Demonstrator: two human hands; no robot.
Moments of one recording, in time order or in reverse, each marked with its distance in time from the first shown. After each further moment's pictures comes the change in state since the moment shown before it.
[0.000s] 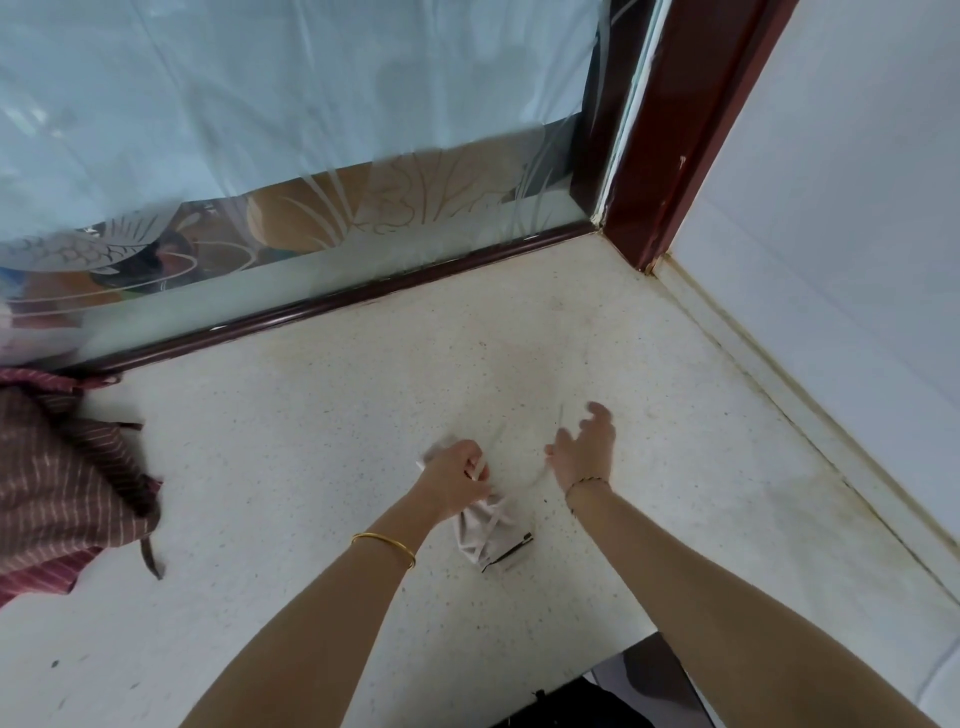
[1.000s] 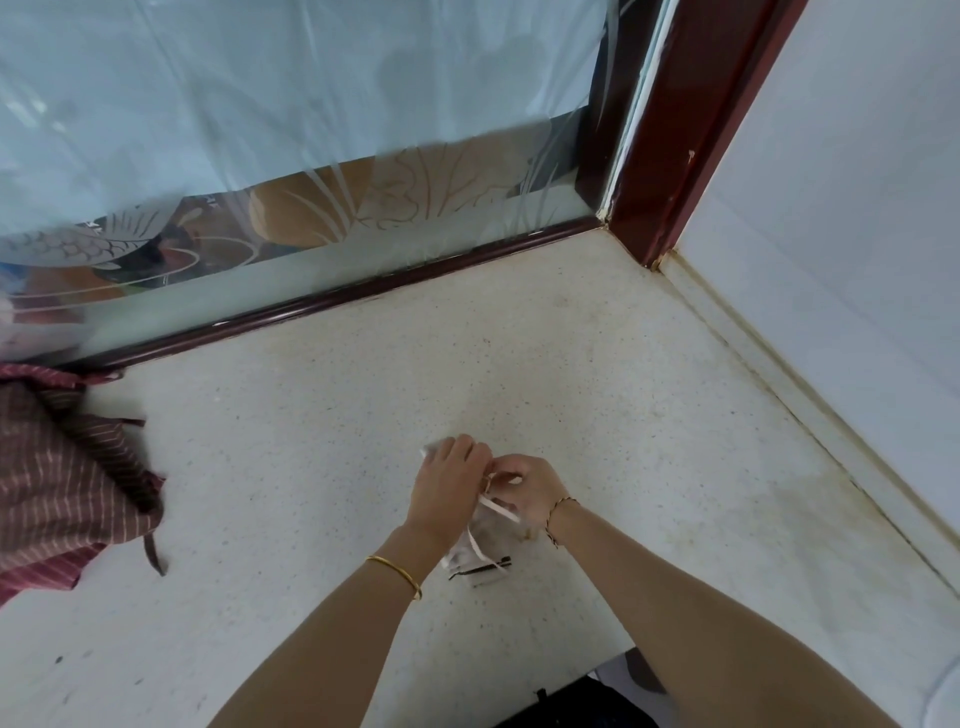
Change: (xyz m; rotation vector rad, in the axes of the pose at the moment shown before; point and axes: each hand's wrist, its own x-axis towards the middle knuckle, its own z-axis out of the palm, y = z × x) left_hand -0.008 -0.018 0.014 0.614 0.371 0.473; right_hand -0.024 0.021 0.026 -0.327 -0.591 -0.166
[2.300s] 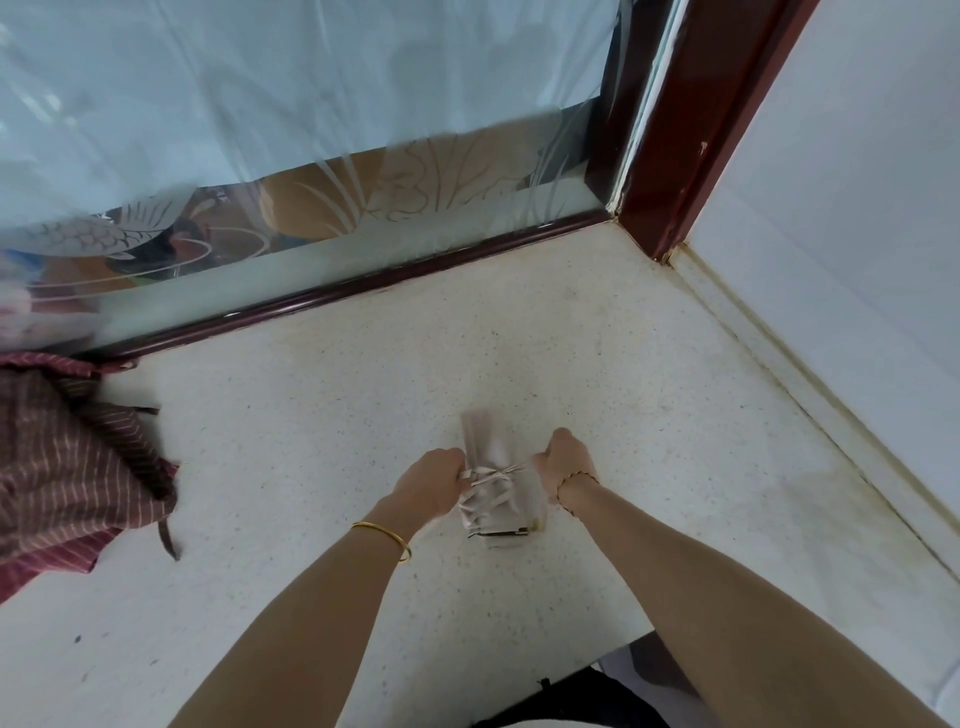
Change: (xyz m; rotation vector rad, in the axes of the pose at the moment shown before) left_hand 0.006 -0.025 -0.012 -0.006 -0.453 -0.333; right_hand 0.011 0.003 -0.018 -0.592 0.203 0.149
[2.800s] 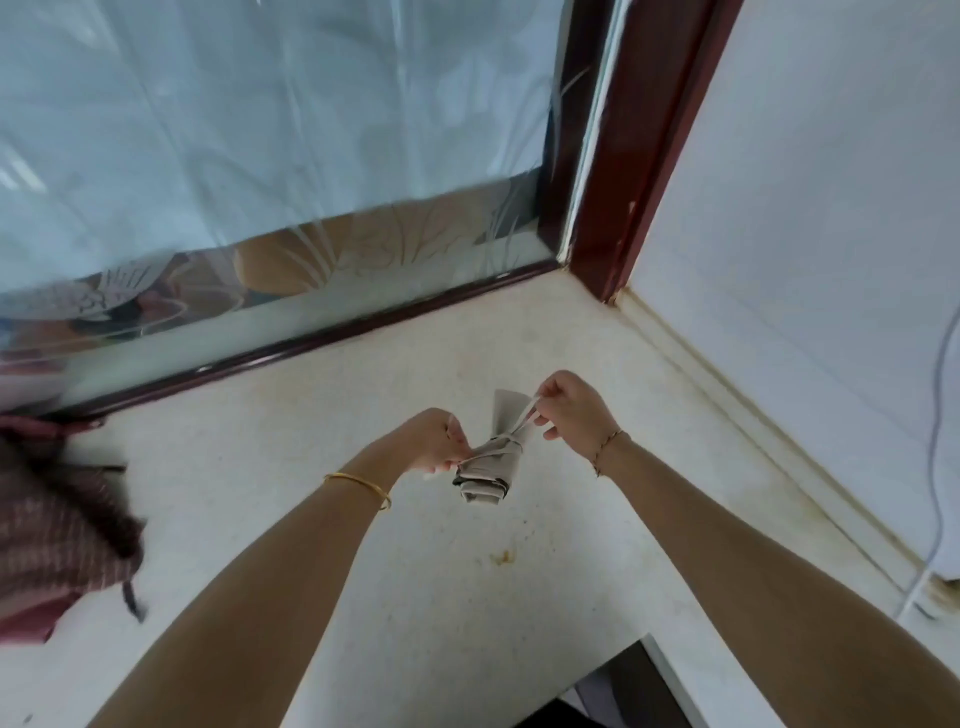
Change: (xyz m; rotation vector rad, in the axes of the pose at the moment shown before) left_hand 0.000 0.054 -0.100 -0.480 -0.141 -0.017; right_hand -0.019 -0.006 -0.117 0.668 0.110 -0.219
